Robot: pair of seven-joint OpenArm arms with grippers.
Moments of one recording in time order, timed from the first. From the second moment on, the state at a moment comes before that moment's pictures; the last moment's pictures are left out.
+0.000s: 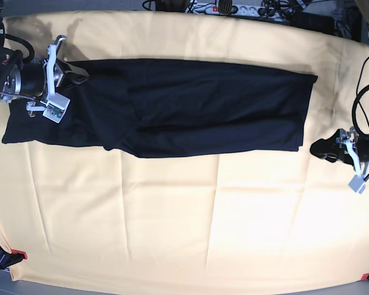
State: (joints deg) left arm -21.8 -46.1 2.0 60.5 -78.1 -43.4 75.3; right arm -15.0 43.7 9.5 117.4 72.7 40.7 -83.3
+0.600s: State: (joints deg) left arm -22.3 -54.4 2.0 60.5 -81.0 -43.3 75.3; right arm -22.7 49.4 9.5 117.4 72.7 40.7 -83.0
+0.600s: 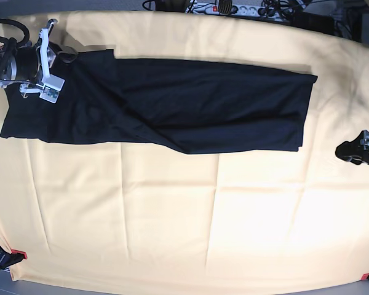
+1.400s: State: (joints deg) left arm -22.3 -58.0 2.0 60.5 -80.8 -43.4 75.4; right arm -22.7 50.7 9.5 109.9 41.4 40.9 -68.0
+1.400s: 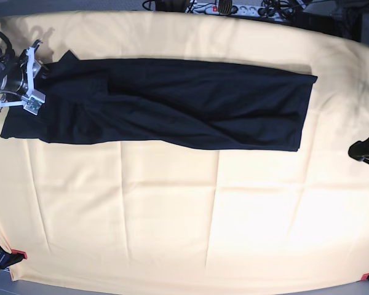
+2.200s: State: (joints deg) left arm -22.3 -59.6 2.0 60.5 -82.6 -44.9 75.3; right arm -16.0 50.6 9.6 122.0 54.8 40.9 -67.5
